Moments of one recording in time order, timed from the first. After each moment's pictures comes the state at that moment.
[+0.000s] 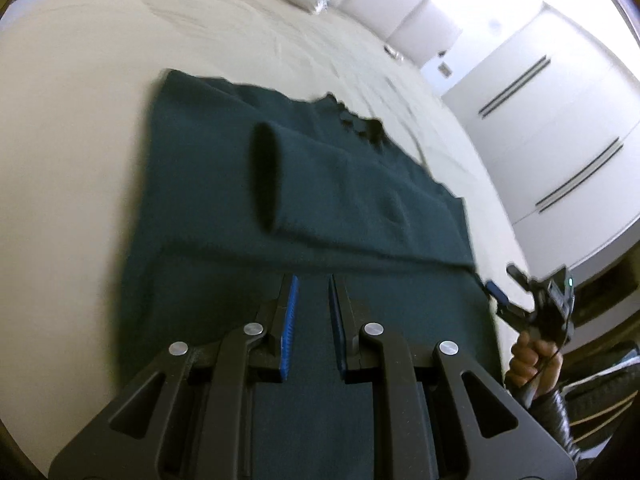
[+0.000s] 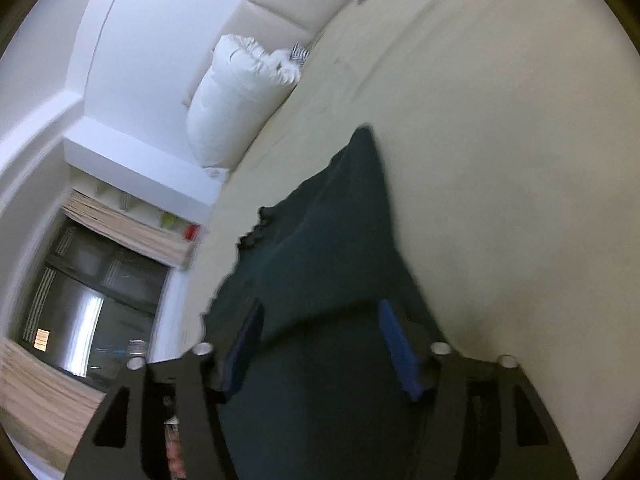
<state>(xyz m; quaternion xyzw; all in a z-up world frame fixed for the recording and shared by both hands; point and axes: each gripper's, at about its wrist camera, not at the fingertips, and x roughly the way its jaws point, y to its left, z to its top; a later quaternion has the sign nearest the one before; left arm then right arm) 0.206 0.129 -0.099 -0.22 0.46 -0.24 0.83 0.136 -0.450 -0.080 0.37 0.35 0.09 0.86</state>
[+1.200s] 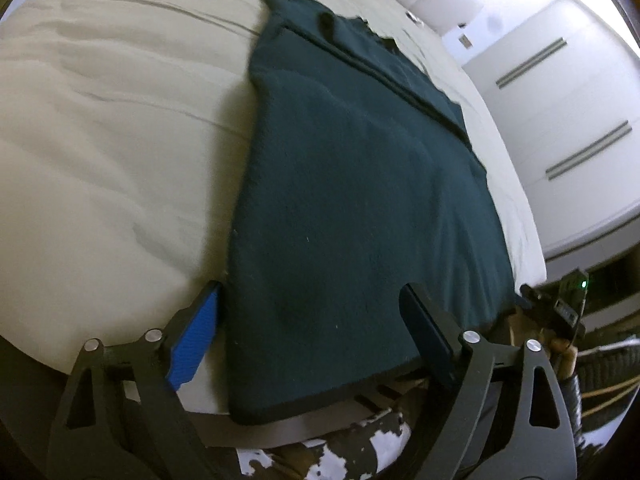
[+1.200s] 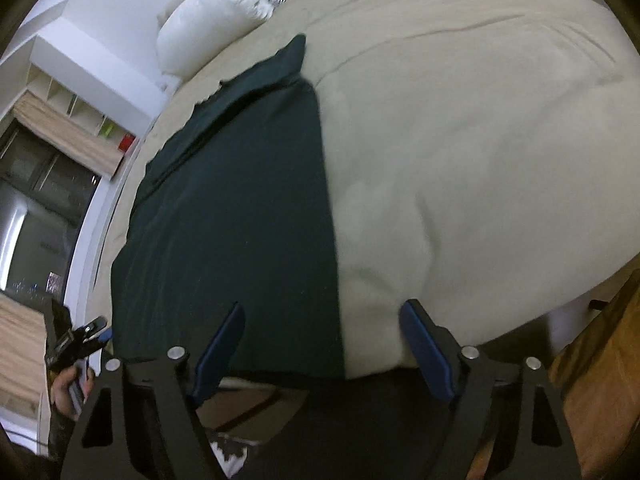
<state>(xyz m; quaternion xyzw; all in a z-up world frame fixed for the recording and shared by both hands) -0.027 0.177 -0.130 -0.20 0.54 -0.21 0.79 -0.065 -0.439 -0.099 0.27 0.51 0.07 0.81</state>
